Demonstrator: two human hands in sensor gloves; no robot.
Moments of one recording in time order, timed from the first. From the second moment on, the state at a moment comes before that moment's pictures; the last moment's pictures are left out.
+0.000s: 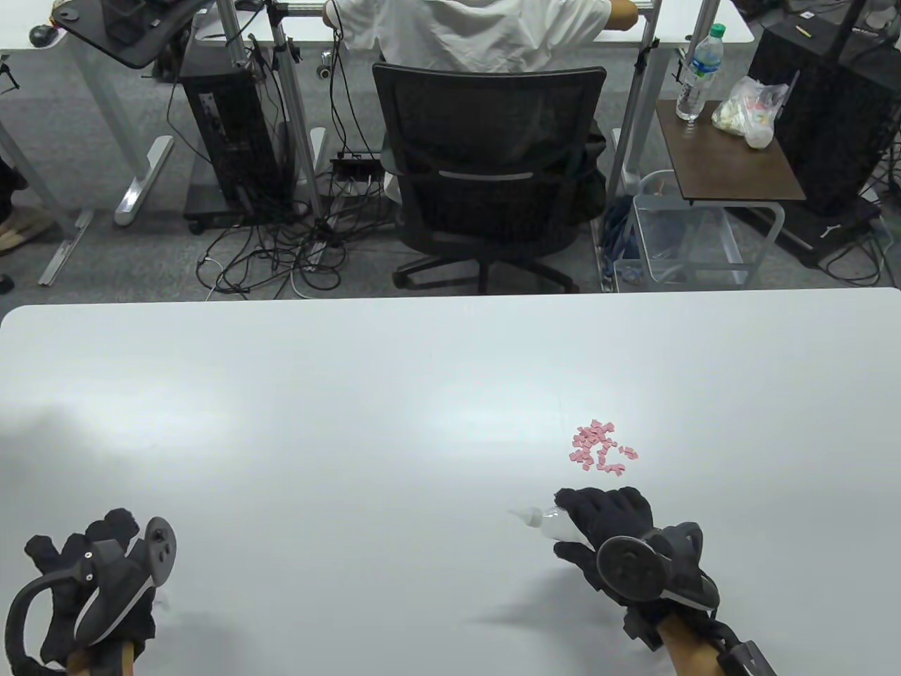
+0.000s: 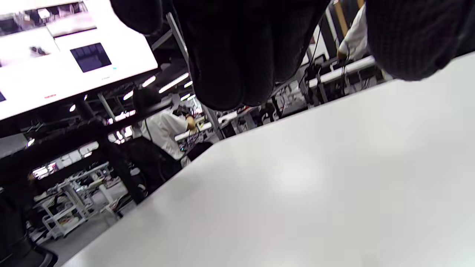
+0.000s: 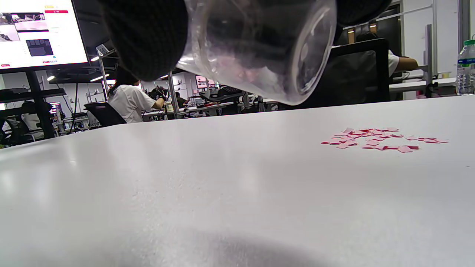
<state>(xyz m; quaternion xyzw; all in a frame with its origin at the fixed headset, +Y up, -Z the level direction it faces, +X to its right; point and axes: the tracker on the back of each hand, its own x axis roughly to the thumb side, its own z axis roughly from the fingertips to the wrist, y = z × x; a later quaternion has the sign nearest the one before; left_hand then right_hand) -0.376 -0.672 -0.248 -0.02 0.18 -0.21 0.96 0.176 -0.714 -0.262 0.22 -0.07 0.97 0.11</state>
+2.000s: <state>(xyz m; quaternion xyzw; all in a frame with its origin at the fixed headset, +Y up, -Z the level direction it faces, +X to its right) -0.178 -0.711 -0.275 0.04 -0.07 0.01 1.00 0.282 -0.753 -0.326 -0.12 -0.04 0.94 -0.31</state>
